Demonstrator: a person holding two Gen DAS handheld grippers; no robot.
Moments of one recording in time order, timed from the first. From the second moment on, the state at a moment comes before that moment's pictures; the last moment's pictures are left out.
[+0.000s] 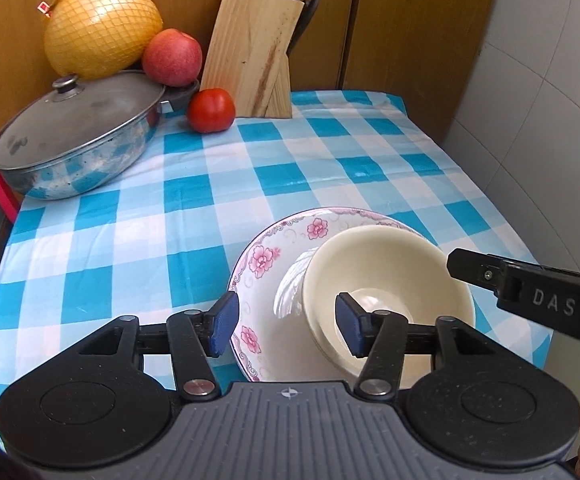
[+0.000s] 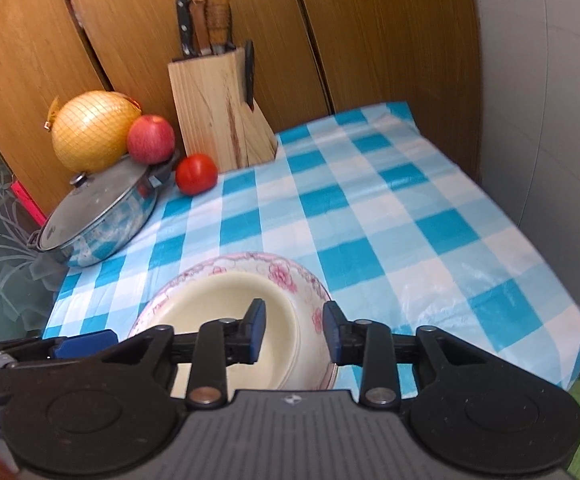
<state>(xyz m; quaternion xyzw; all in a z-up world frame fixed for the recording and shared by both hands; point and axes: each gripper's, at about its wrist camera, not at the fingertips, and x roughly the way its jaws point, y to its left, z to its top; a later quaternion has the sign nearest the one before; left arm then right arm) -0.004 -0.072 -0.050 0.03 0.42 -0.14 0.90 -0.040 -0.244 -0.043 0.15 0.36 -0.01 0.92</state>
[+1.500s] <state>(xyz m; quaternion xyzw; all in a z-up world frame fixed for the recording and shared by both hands) -0.022 -0.061 -0.040 0.01 0.39 -0.12 0.91 -0.081 -0.221 -0.029 0.10 0.28 -0.05 0.95</state>
